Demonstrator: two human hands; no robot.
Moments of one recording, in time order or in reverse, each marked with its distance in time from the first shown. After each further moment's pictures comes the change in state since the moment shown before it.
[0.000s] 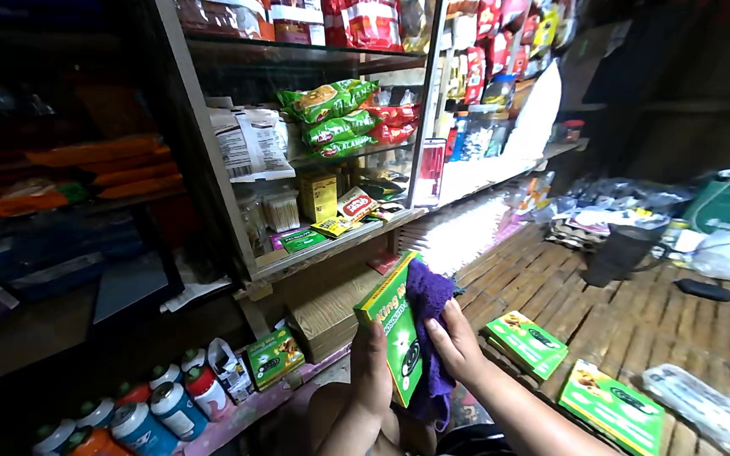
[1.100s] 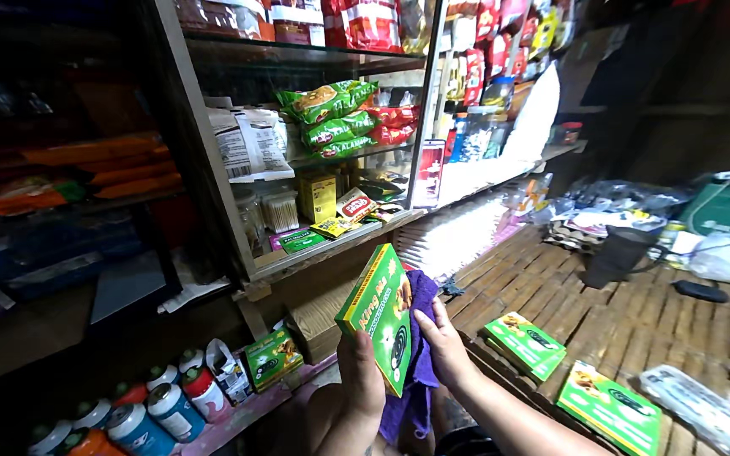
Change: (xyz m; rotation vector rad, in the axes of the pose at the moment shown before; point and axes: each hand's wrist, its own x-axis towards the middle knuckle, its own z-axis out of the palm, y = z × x) left_hand 0.002 -0.008 -0.002 -0.091 0.158 0.154; right_hand -0.006 -0.014 0.025 0.703 0.164 0.726
